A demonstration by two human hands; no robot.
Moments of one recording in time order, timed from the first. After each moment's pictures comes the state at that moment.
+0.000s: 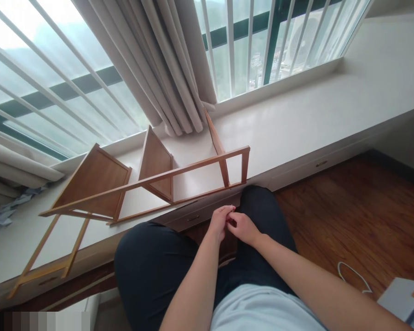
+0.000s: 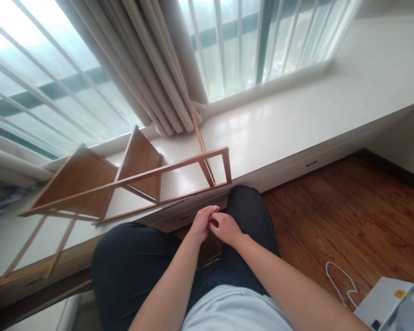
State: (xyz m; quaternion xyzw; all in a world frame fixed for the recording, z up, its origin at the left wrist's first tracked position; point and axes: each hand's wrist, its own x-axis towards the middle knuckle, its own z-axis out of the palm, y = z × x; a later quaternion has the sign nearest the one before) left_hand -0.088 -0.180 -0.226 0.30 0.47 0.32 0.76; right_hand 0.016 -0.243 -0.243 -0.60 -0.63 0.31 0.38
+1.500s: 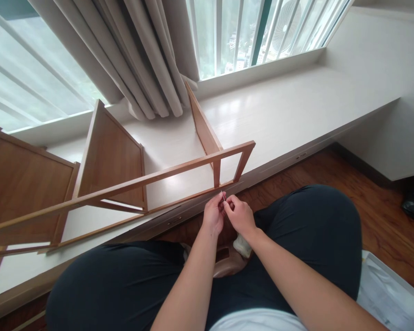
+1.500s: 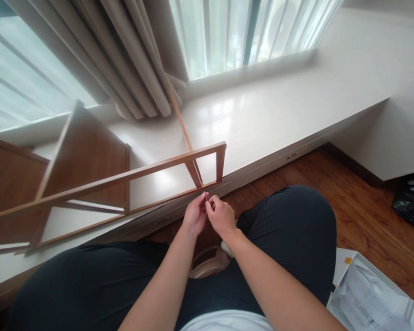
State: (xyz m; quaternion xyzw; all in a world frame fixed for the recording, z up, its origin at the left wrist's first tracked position) left_hand -0.045 -0.138 -0.241 0.12 0.47 0.34 0.80; right_hand 0.036 -0.204 -0.235 -0.82 -0.44 0.22 0.30
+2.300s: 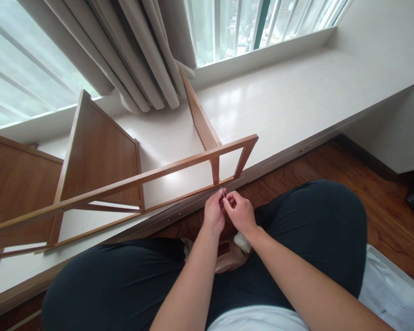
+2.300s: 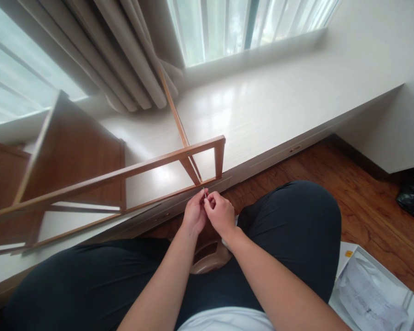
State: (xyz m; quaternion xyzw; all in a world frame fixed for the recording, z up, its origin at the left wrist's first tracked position) left_hand -0.038 -0.141 -0.244 0.10 0.46 0.38 0.80; right_hand 0.034 -0.204 -0.237 -0.79 -0.42 0.21 0.38
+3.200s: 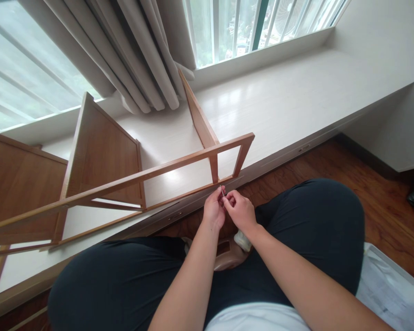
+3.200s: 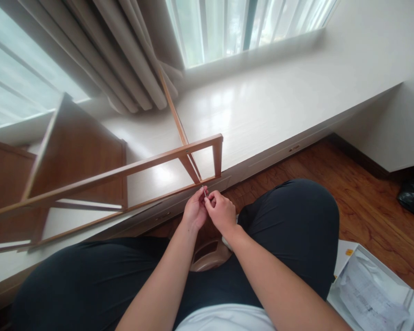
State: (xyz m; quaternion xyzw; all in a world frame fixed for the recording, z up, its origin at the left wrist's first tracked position) left_hand -0.036 -0.137 -0.238 0.07 0.47 0.36 0.80; right_hand 0.036 -0.208 -0.238 -0.82 -0.43 0.20 0.31
